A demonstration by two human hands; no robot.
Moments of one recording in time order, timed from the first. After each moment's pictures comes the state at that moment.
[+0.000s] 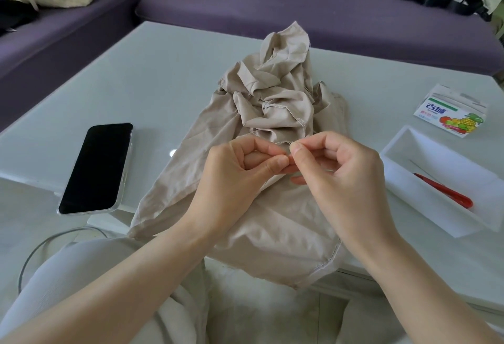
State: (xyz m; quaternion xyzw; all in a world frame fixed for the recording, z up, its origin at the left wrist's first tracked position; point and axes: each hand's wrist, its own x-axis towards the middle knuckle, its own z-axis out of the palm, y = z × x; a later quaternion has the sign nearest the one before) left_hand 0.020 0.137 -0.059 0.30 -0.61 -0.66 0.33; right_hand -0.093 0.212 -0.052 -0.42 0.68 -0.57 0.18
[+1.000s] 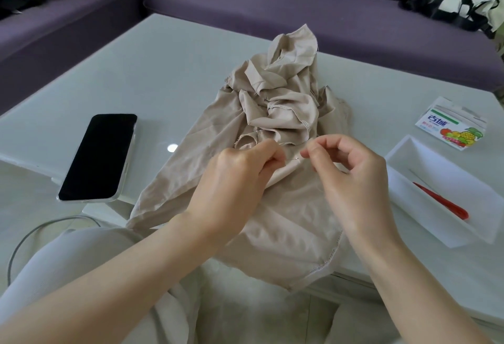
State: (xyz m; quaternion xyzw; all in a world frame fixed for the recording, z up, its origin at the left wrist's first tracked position) left_hand 0.026 0.129 -0.074 0.30 -0.86 -0.23 0.34; right_hand -0.098 0.209 -0.054 -0.38 0.70 -0.57 0.19
